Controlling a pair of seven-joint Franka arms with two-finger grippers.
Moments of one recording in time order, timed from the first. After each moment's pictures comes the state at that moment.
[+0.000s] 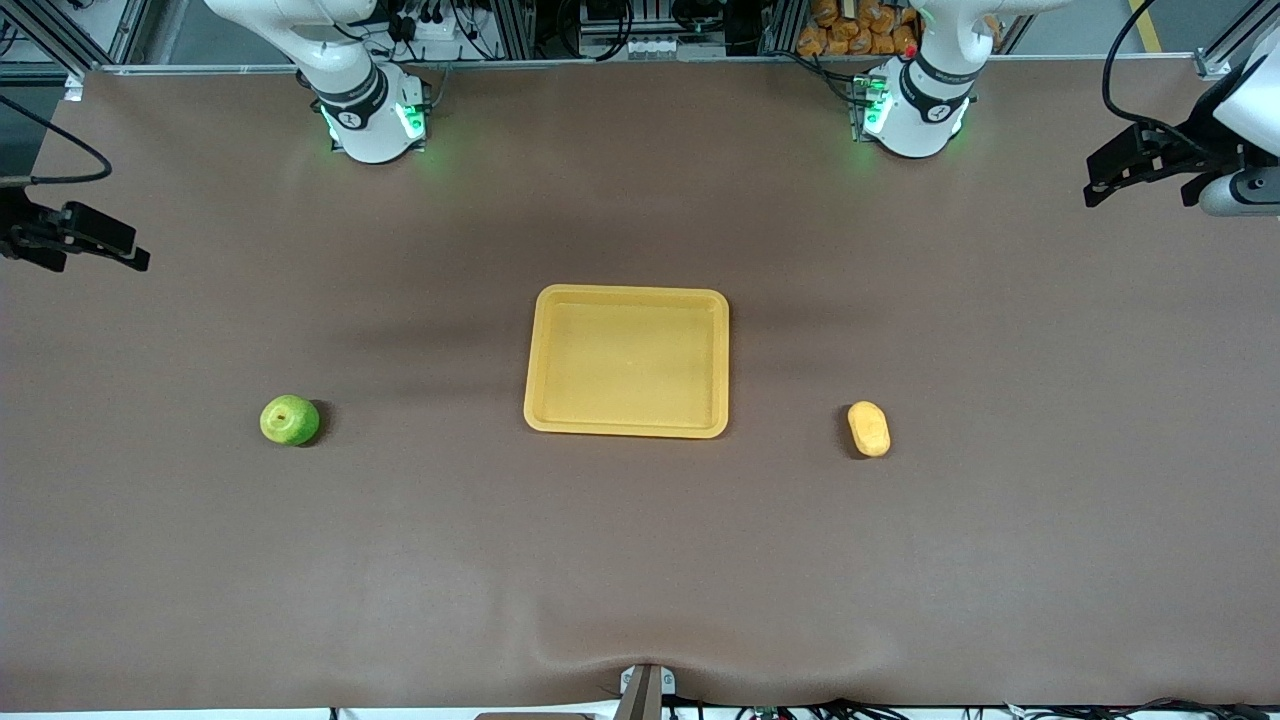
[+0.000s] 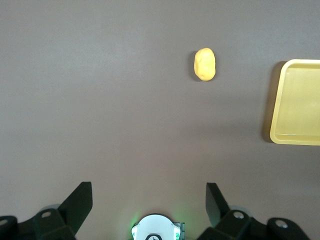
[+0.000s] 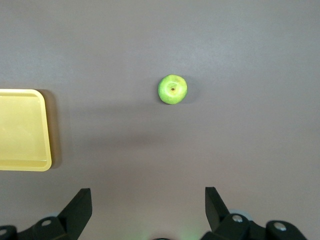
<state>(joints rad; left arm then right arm) -0.01 -0.08 -0.10 -1.54 0.05 1.43 -0.07 -0.02 0.03 -0.07 -1.54 0.05 1.47 -0.05</state>
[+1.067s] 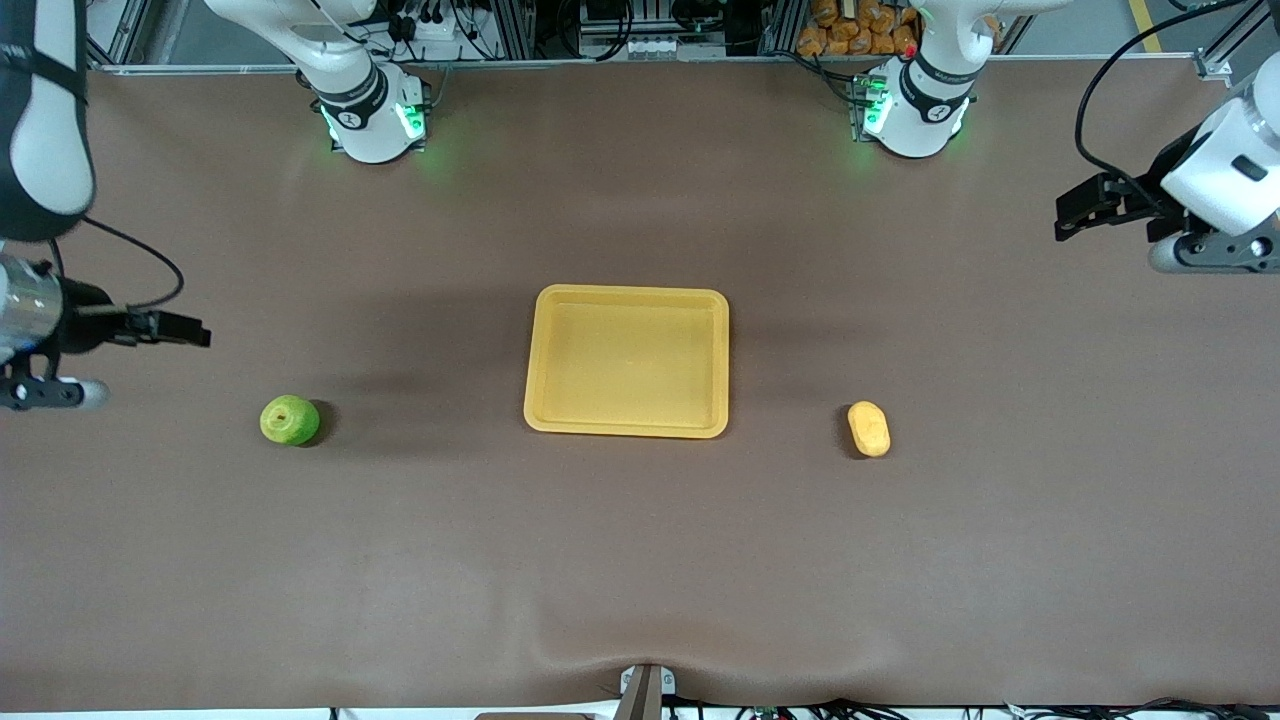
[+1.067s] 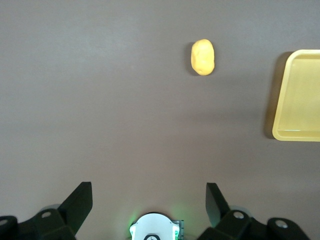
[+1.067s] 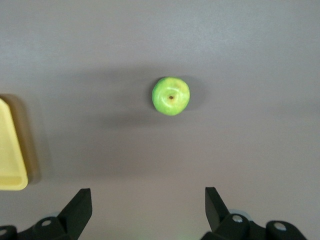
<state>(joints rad) -0.02 0.01 -0.10 -1.54 0.04 1.44 -0.07 -0.02 0.27 -0.07 -1.54 0.05 1.60 -0.06</state>
